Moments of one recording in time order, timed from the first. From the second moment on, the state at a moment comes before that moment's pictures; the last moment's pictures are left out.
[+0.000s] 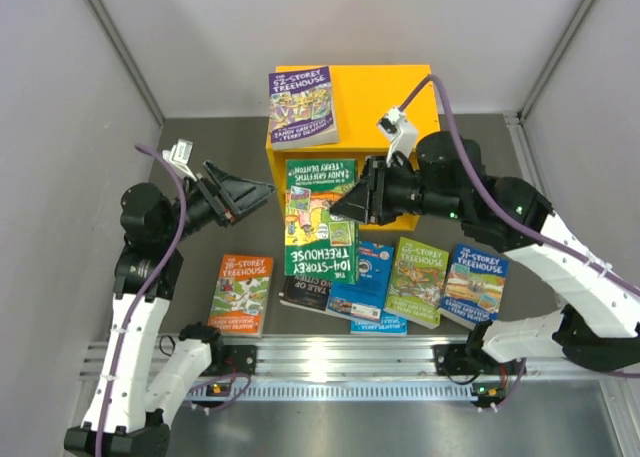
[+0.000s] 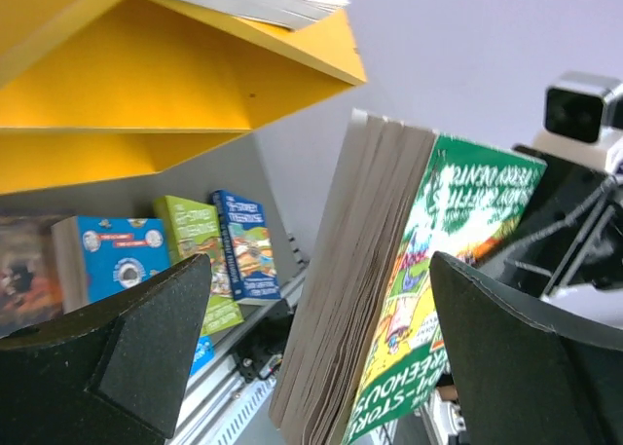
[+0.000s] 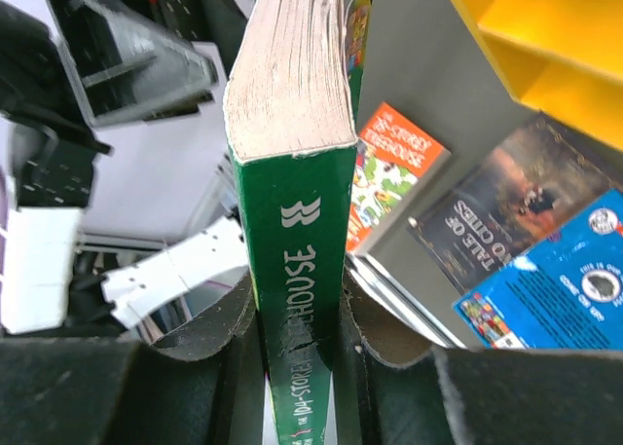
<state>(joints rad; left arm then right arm) -0.10 0.76 0.98 -0.27 0.74 -1.04 1.00 1.24 1.69 -0.83 -0.06 0.70</state>
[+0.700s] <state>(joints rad) -0.18 0.75 0.87 0.02 0.84 -1.19 0.97 1.41 1.81 -0.74 -0.30 0.75</state>
